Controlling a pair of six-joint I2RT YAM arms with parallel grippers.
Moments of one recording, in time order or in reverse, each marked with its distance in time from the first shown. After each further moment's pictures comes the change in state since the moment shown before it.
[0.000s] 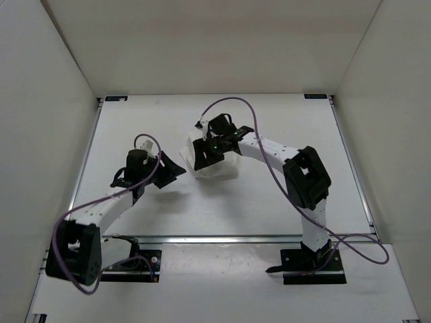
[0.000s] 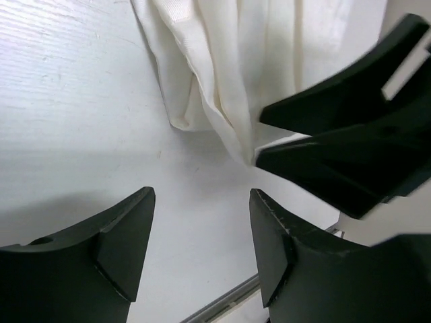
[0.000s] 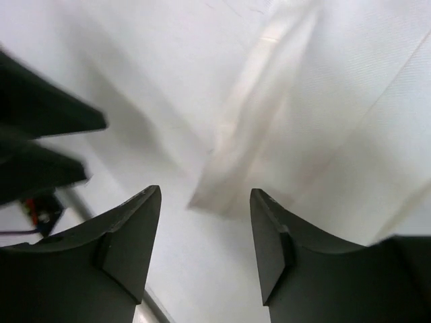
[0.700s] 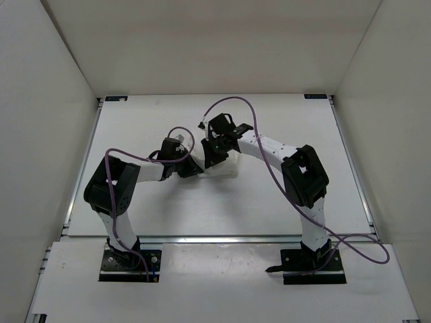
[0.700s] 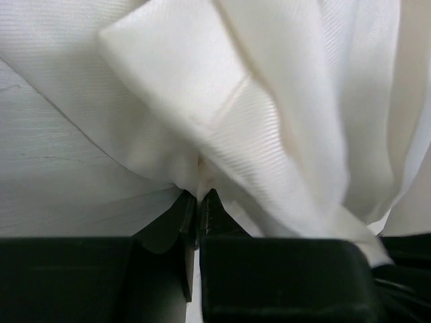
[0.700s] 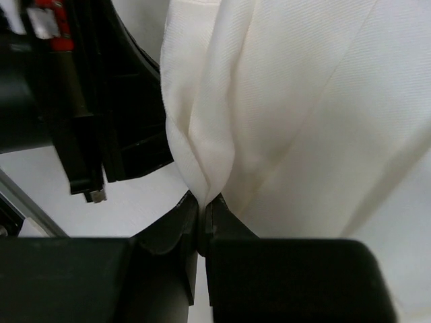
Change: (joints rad) left arm -0.169 0.579 0.285 0.167 -0.057 0.021; right arm -0.008 -0.029 0.018 -0.082 0.109 -0.026
